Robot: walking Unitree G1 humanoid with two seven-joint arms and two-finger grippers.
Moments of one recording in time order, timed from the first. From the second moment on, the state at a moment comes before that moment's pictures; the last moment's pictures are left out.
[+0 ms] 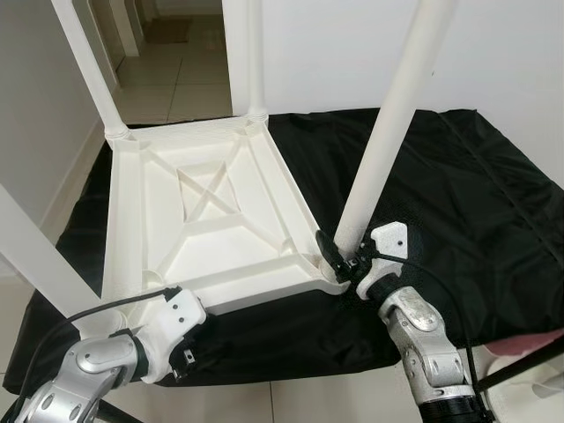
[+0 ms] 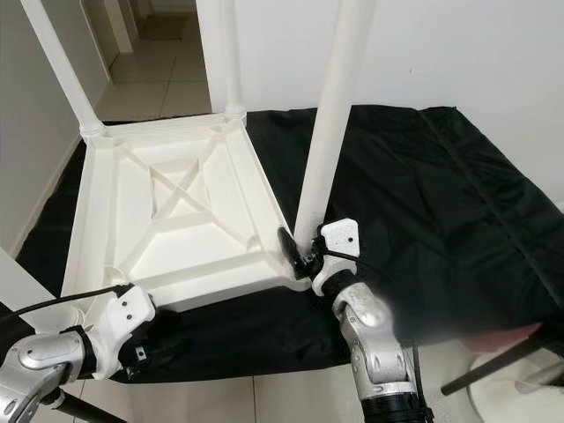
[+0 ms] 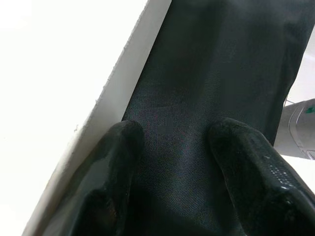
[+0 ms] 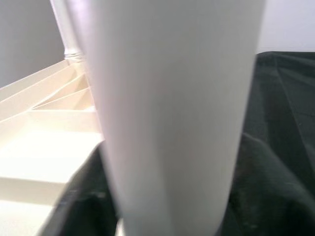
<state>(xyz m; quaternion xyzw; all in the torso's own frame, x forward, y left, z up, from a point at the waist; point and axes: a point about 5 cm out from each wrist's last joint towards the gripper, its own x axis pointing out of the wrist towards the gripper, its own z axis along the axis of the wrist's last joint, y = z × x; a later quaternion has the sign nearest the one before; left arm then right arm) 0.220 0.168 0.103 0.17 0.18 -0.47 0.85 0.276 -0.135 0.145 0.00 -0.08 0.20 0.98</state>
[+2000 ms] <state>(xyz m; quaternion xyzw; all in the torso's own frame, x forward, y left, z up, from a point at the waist) 0.249 0.152 0.112 0.15 0.14 -0.48 0.85 0.267 -0.157 0.155 -0.04 -0.09 0.09 0.99</state>
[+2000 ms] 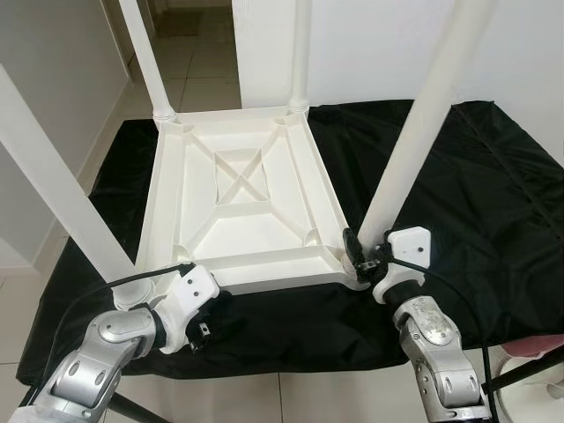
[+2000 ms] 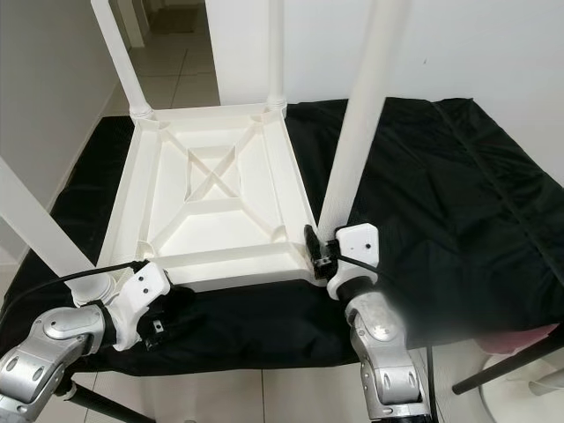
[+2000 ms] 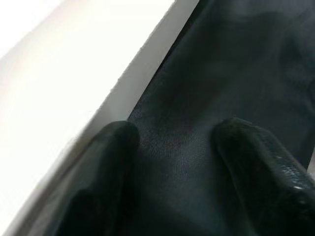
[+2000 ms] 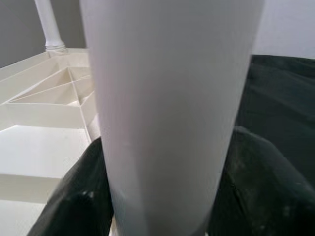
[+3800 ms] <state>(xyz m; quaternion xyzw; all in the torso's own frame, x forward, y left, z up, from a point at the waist) 0.255 0.084 0.187 -0.09 0.02 -0.47 0.88 0.280 -0.139 0.144 -0.01 -0.07 0.14 0.99</state>
